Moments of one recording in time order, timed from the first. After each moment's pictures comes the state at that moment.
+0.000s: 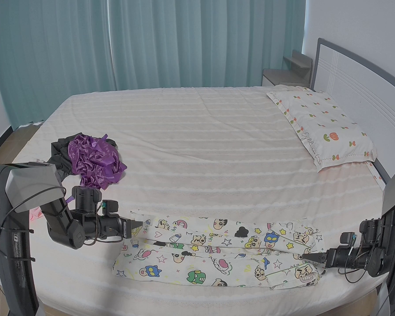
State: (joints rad) left arm -0.08 2.37 -0.74 -0.96 -0.54 -0.03; right arm -0.16 2.39 -0.02 -1.55 0.67 0.16
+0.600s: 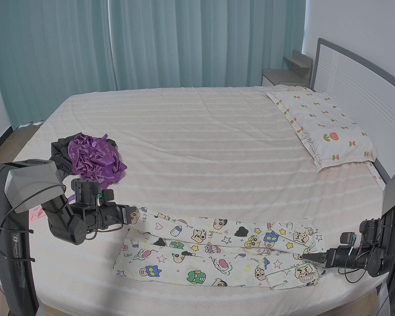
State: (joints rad) left arm -0.11 2.36 -0.81 -1.02 -0.35 -0.18; right arm -0.16 2.39 -0.02 -1.55 0.67 0.16
